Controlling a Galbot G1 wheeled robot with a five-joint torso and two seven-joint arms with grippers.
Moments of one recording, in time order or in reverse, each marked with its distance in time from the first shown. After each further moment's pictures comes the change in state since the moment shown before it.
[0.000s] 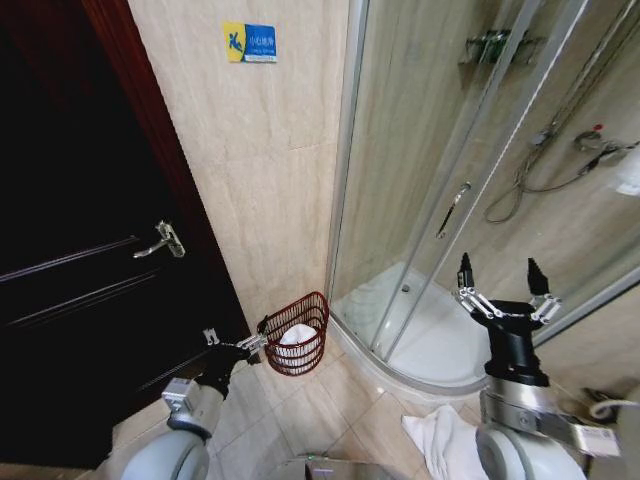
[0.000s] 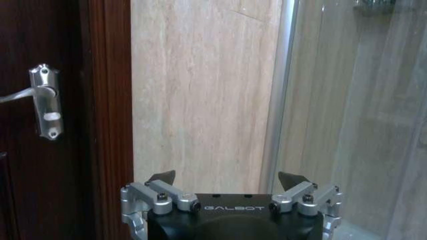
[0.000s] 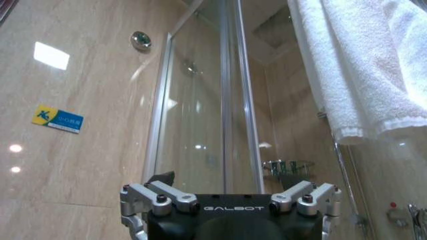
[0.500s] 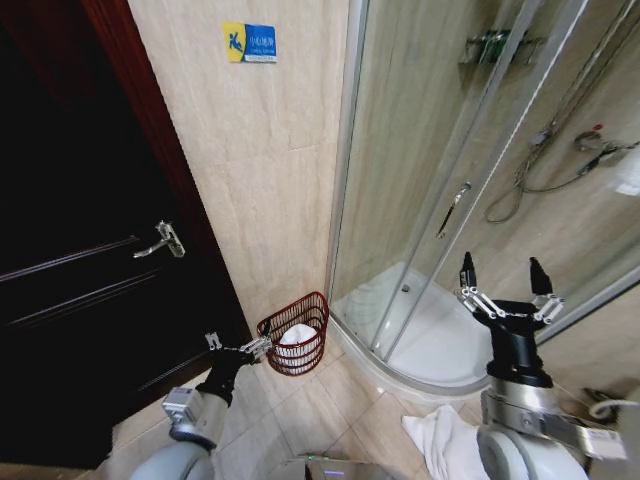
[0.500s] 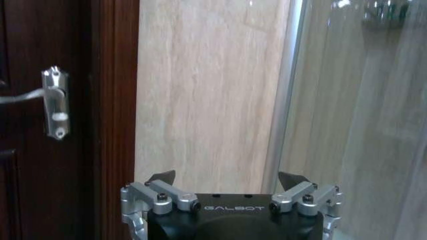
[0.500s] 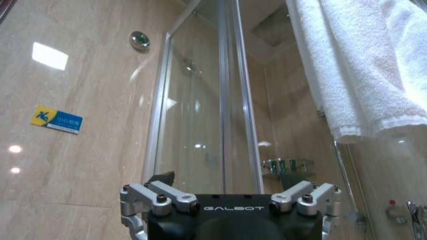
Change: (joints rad) left arm 0.033 -0.046 0.082 0.002 0.046 -0.087 -0.056; right arm -0.009 0.001 0.003 0.005 0.010 -0.002 0.000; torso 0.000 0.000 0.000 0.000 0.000
